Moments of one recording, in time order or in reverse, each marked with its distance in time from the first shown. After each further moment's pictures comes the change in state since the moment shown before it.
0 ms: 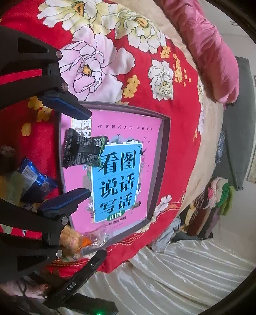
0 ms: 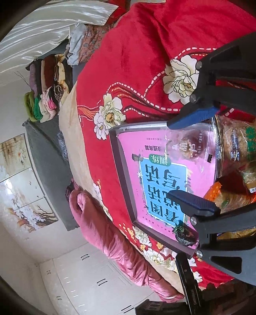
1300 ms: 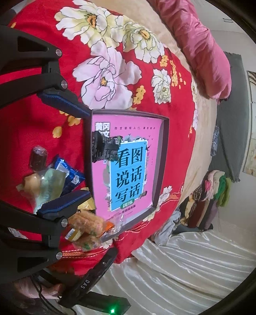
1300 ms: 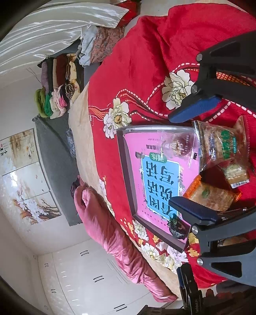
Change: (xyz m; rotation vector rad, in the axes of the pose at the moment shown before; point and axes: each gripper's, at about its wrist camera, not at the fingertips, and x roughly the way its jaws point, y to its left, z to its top) left arm -0.049 -0.003 -0.036 0.048 -0.031 -0.014; right arm -0.043 0.010 -0.011 -0.063 -0.059 -0.011
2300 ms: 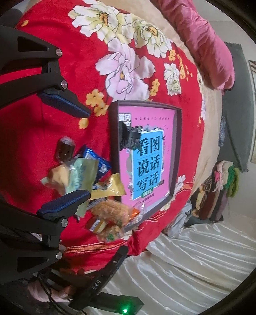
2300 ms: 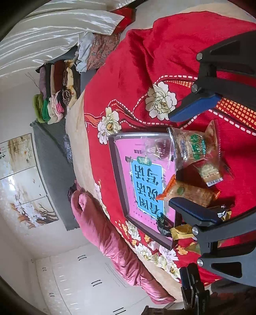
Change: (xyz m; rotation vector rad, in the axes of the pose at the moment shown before) left arm -0.013 -0.013 -0.029 0.059 0.069 -0.034; right arm -0.032 0.002 -0.020 0.010 0.030 -0.042
